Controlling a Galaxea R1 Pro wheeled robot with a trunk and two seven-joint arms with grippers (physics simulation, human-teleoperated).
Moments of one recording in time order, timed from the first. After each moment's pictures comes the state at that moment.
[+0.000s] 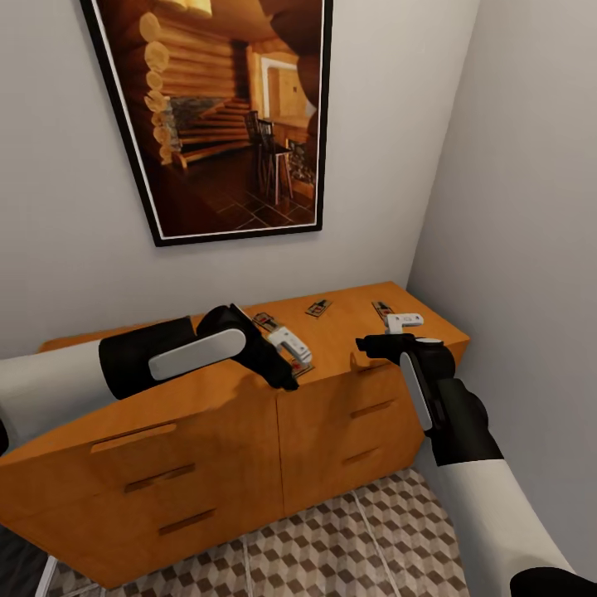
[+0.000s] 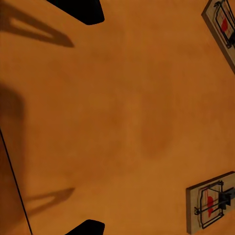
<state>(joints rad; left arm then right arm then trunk) -1.44 0.28 -1.38 -1.38 1.45 1.03 0.43 -0.80 0.04 0.06 -1.31 0.00 0.88 0.00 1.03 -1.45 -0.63</state>
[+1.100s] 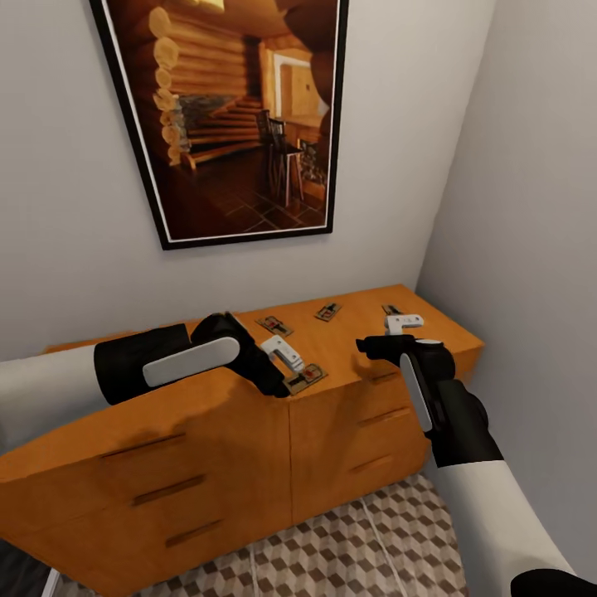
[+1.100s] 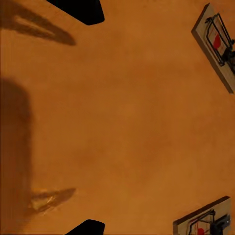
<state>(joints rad) -1.43 0.31 -1.42 -1.38 1.45 1.03 0.42 -0.80 0.04 0.06 -1.31 0.00 0.88 0.00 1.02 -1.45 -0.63</state>
